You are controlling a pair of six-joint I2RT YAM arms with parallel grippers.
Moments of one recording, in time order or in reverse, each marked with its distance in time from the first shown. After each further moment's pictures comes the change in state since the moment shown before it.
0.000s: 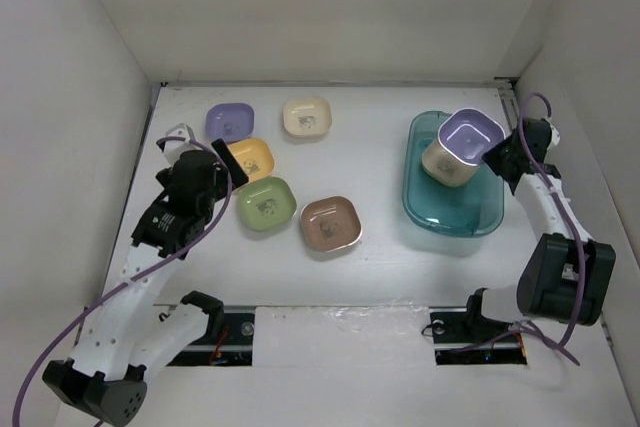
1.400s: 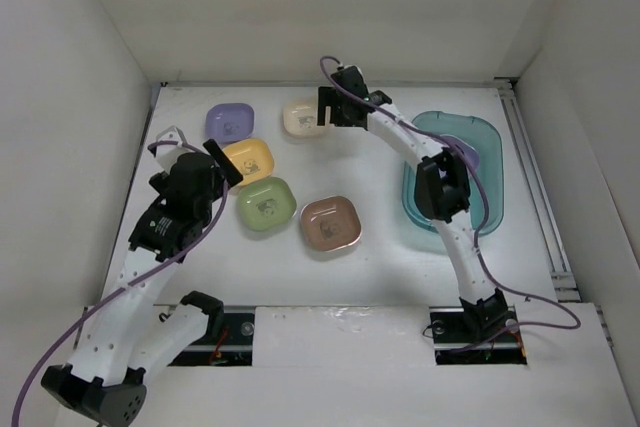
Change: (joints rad) left arm 0.000 -0.036 0.000 -0.016 -0.079 -0.049; right arm 0.746 1.105 1.347 -0.352 0.106 -0.285
